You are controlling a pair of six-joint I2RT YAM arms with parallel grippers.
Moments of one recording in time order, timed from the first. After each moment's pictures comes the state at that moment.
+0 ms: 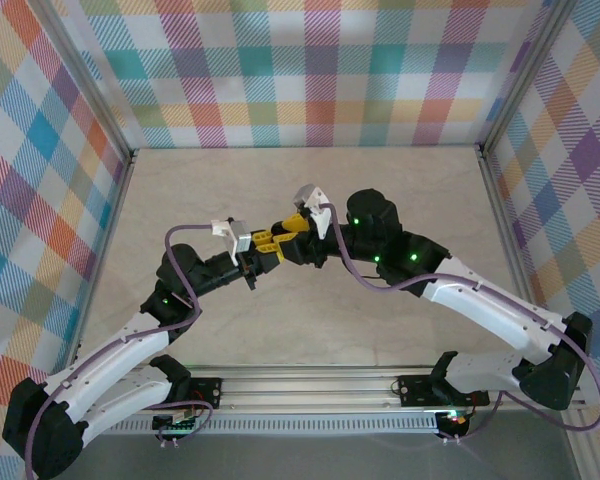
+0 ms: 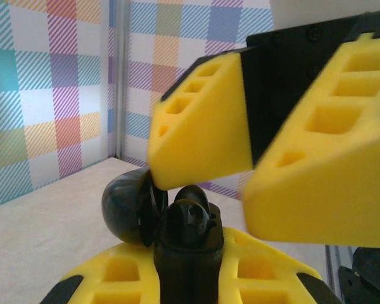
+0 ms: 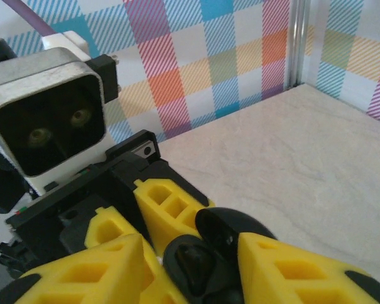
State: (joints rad) left arm -0.61 0.86 0.55 0.45 0.50 -0.17; right arm 0.91 1.23 1.21 -0.25 -0.30 0.09
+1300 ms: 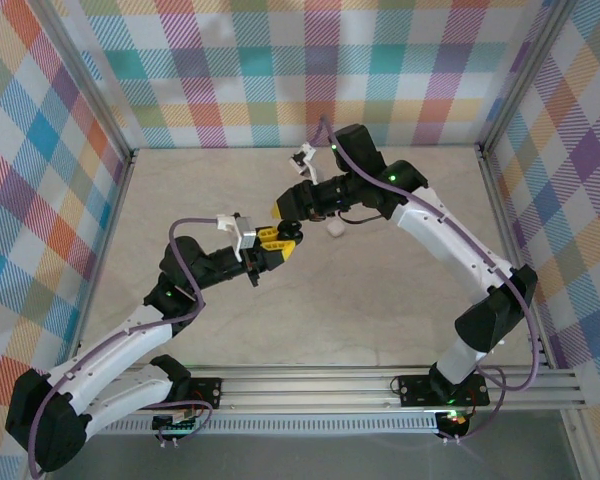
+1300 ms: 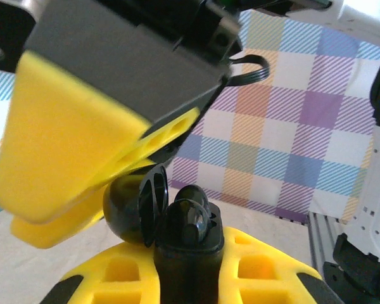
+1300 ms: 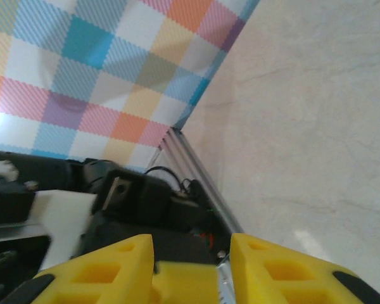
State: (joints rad) left arm -0.61 0.93 0.61 0.46 0.57 -0.15; right arm 0.68 1.65 1.80 -0.84 -0.82 0.49
